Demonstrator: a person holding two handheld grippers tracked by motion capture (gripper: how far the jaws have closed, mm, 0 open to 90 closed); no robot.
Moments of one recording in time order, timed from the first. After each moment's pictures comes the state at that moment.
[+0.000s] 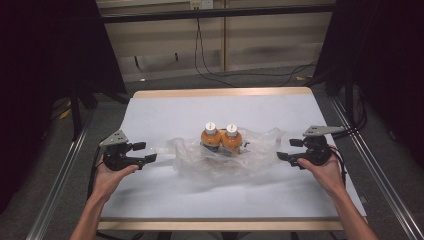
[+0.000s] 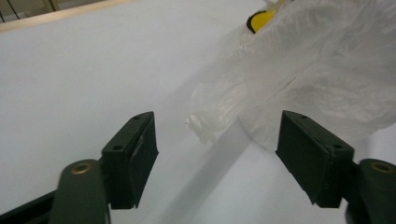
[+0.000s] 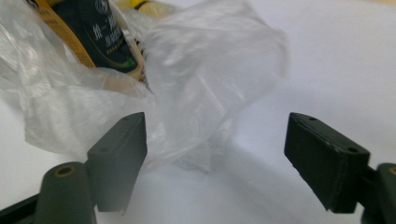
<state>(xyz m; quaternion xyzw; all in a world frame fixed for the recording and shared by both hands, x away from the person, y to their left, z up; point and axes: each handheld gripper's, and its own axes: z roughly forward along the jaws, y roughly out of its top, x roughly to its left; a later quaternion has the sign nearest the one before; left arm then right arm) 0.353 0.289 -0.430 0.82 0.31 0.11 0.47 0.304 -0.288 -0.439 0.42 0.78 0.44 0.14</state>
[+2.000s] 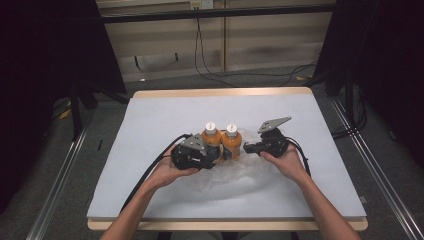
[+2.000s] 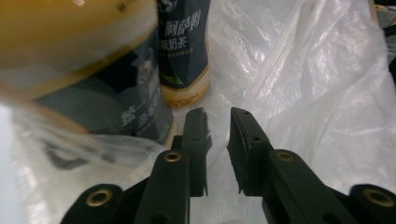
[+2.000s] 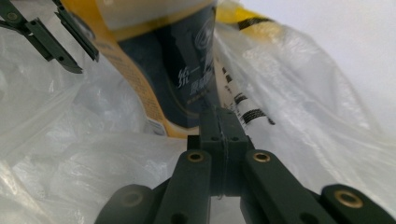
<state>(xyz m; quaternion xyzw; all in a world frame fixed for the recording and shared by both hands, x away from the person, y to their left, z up) 0.355 0.106 -0.440 0.92 0.08 0.00 0.38 0.352 -0.189 -0.446 0.32 0.85 0.42 0.07</state>
